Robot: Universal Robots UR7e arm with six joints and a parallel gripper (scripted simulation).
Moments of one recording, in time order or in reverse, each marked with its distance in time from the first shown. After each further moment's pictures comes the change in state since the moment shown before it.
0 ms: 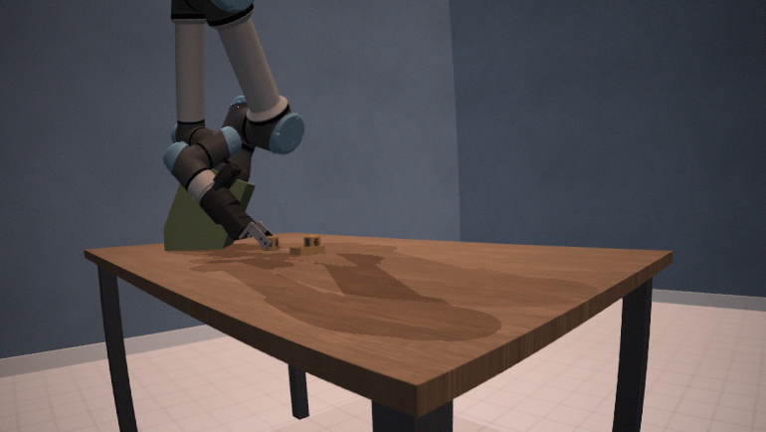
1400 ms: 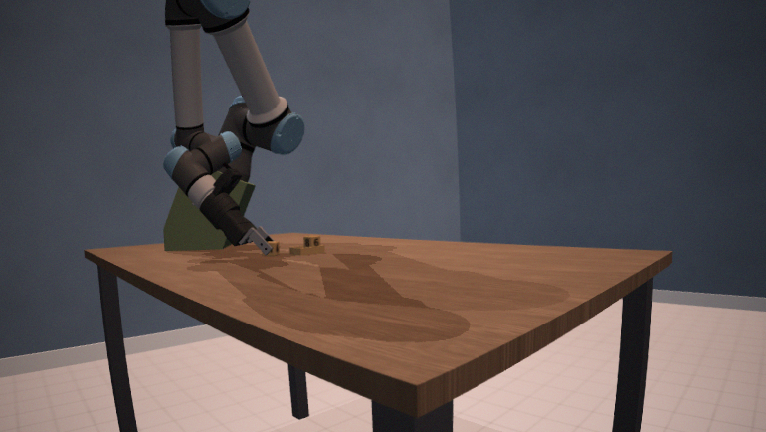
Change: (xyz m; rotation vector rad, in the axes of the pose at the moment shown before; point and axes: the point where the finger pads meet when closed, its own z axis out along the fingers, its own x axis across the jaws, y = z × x) arm 0.000 0.009 0.009 0.000 0.000 0.000
